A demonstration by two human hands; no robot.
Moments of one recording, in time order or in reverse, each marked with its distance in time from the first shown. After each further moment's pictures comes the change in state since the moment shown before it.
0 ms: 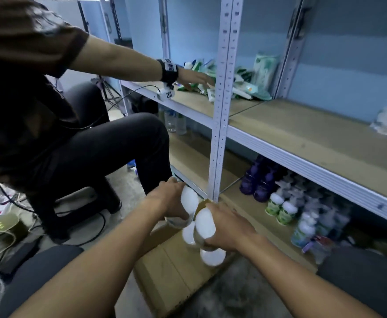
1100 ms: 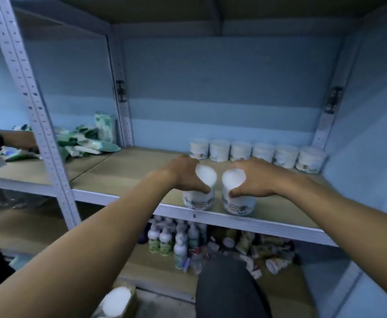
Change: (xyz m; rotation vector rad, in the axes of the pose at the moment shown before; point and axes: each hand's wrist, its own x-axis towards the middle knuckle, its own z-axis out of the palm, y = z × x) left_hand -0.015 0.380 -0.159 -0.011 0.141 0.759; right_hand -0.272 0.171 -0.294 -0.211 0.350 0.668
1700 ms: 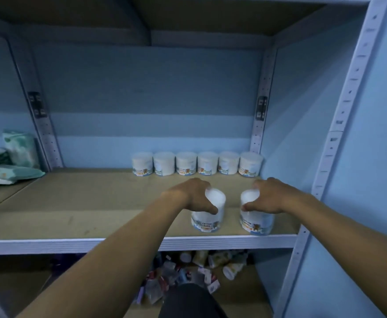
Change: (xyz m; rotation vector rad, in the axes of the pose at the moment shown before) left_hand 0.078 0.137 0.044 -0.111 -0.180 0.289; right_hand -0.043 0.155 0.001 0.008 -0.063 0.480
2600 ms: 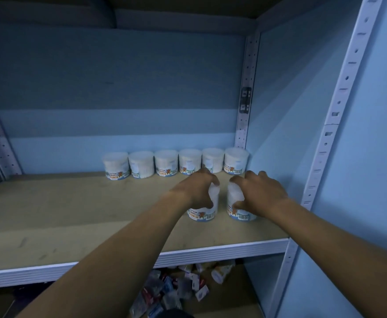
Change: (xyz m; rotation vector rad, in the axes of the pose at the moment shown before) left_hand 0.083 0.020 0.023 -0.001 0.114 0.226; right_hand 0.043 0.012 0.023 -0.281 0.225 -0.092
